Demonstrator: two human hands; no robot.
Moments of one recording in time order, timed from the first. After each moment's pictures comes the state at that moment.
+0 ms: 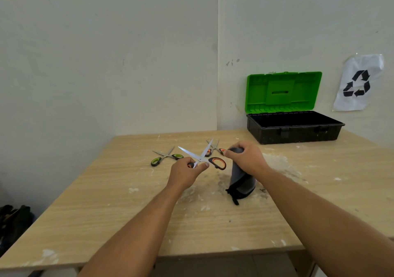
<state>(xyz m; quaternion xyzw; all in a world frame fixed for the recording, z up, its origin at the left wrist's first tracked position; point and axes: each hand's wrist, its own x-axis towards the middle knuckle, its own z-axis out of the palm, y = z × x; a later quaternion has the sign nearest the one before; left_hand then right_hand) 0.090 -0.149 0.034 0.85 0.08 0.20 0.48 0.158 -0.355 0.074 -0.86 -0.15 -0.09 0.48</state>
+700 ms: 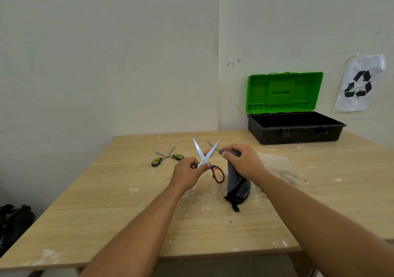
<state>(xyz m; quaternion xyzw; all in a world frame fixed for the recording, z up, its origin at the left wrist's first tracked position) 0.091 -0.151 0.035 0.85 0.04 0.19 0.48 0.143 -0.348 0.071 -0.83 -0.22 -0.08 0.51</state>
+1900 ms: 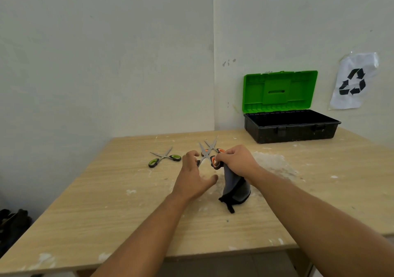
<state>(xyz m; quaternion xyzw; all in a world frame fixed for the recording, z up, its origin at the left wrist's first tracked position) 0.083 -0.173 0.023 0.90 0.00 0.21 0.38 0.139 -0.339 0.080 -0.85 -0.12 0.01 0.51</state>
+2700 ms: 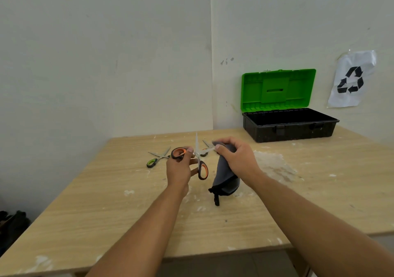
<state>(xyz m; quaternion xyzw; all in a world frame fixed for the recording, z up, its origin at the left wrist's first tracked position) 0.088 -0.177 0.052 0.56 0.13 0.25 0.77 0.126 -0.341 0.081 -0.76 -0.21 -0.11 0.61</state>
